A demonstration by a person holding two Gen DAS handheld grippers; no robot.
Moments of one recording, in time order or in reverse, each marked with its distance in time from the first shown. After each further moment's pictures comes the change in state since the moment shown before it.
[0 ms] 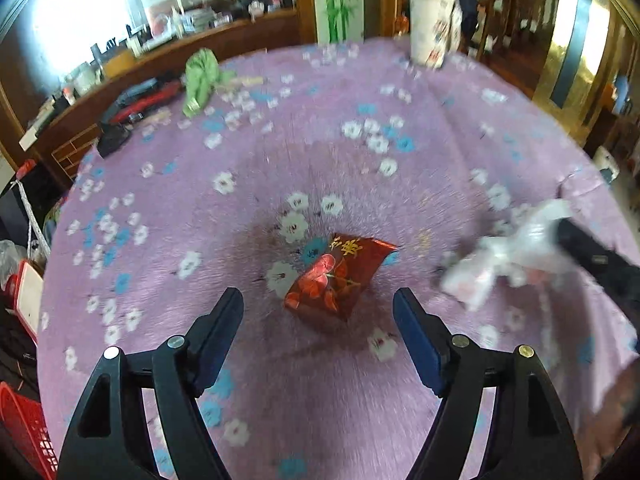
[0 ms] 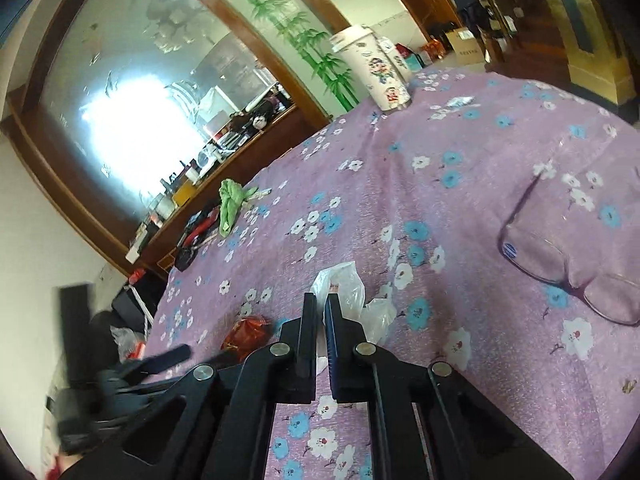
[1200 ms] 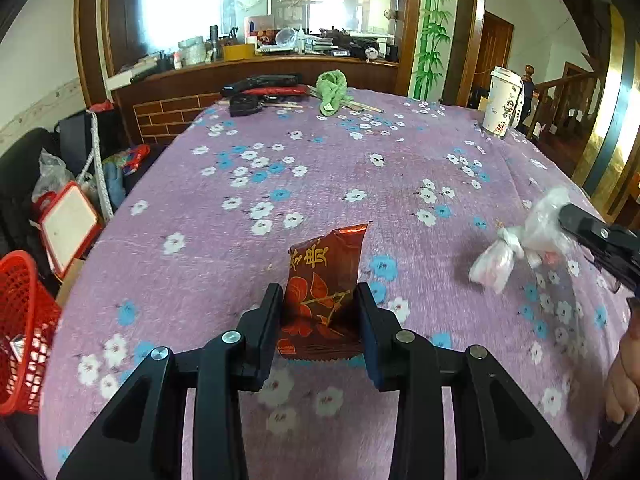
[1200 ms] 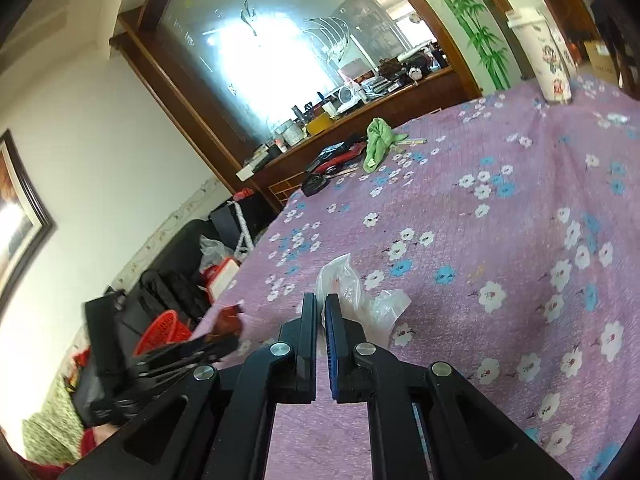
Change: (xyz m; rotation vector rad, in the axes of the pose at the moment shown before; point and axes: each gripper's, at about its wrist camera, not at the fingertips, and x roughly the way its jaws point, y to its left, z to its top) left arm -0.085 0.111 -0.131 -0.263 -0.233 0.088; right arm 0.007 0.077 -0.047 -0.323 0.170 0.383
